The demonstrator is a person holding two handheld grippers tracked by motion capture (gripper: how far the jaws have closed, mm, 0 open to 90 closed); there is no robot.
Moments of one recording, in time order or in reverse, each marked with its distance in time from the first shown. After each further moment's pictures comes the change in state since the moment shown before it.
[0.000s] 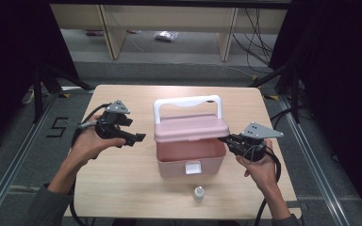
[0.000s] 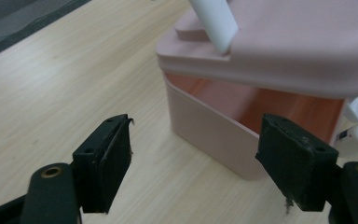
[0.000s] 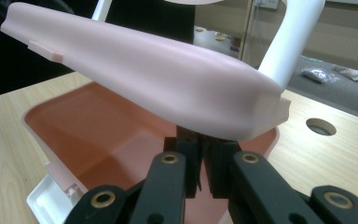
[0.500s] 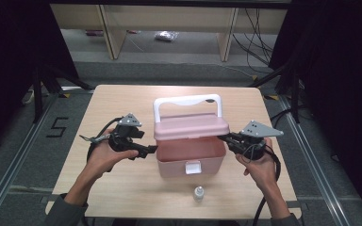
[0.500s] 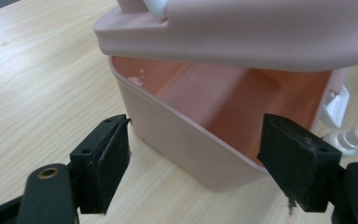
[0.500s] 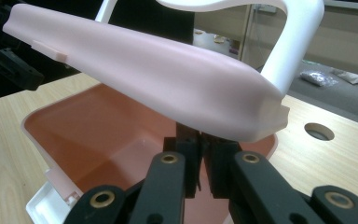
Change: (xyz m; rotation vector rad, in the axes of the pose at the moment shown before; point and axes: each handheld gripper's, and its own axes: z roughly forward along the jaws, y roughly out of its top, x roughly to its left) left arm -0.025 -0.014 0.030 -0.028 -0.057 -0.054; right arm 0.001 0.005 0.001 -0.009 0.001 0.002
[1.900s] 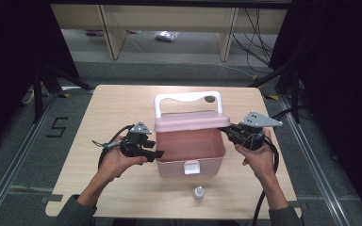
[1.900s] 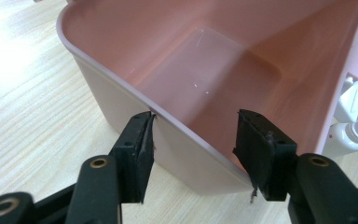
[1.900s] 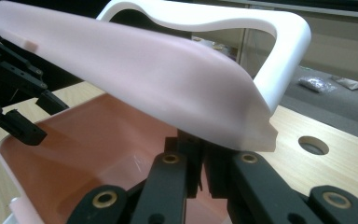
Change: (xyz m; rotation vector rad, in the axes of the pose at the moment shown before) left arm -0.009 -0.012 0.032 0.049 -0.042 0.006; right arm -0.017 0.012 0.013 -0.023 0.008 0.027
